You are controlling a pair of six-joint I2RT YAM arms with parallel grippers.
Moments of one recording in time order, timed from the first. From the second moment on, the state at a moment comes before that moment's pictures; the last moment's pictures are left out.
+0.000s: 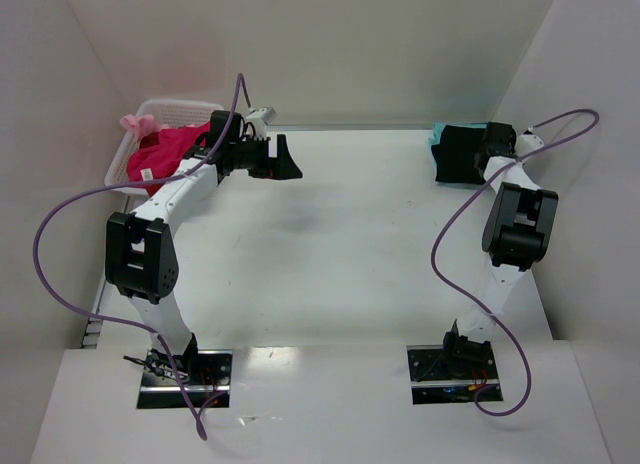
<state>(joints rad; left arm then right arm) -0.22 1.80 1.51 -0.37 0.64 -0.22 -0.27 2.05 1.52 -0.24 0.59 0.61</state>
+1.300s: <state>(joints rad) -0.22 1.80 1.53 -0.41 0.64 -0.21 -0.02 2.57 2.42 -0.52 0.53 0.39</state>
